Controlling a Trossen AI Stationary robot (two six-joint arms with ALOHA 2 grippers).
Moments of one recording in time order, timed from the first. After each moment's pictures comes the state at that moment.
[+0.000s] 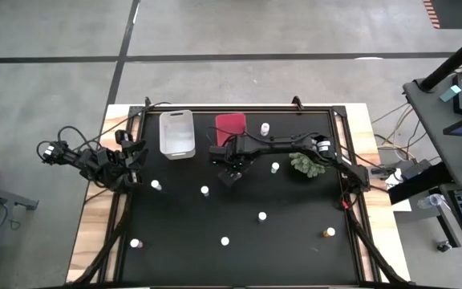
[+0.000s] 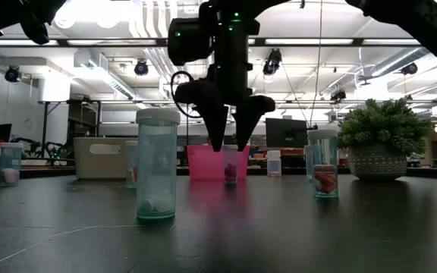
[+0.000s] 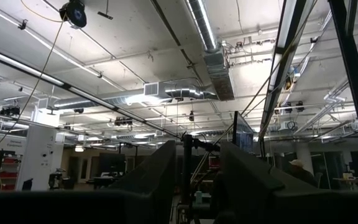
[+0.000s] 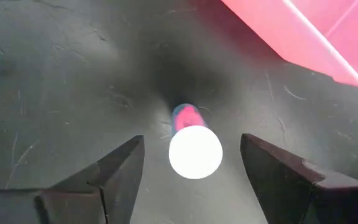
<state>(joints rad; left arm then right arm) -0.39 0.12 0.04 0.83 -0.58 0.48 -0.08 2.29 2.03 -1.23 0.04 0.70</state>
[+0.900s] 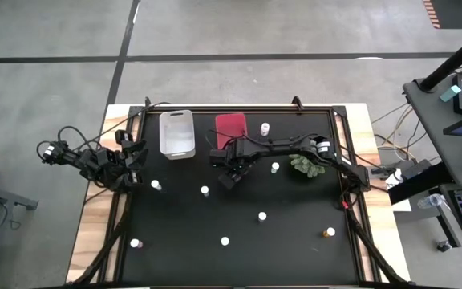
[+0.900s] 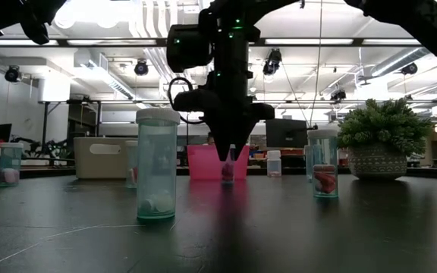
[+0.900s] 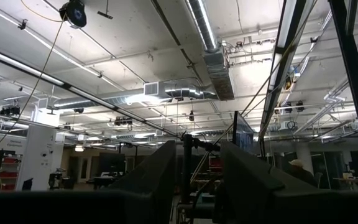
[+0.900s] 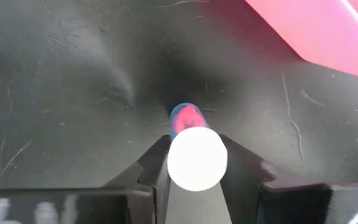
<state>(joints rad) -0.39 0.12 0.04 0.83 -0.58 0.48 -0.07 2.29 1.98 -1.17 0.04 0.69</state>
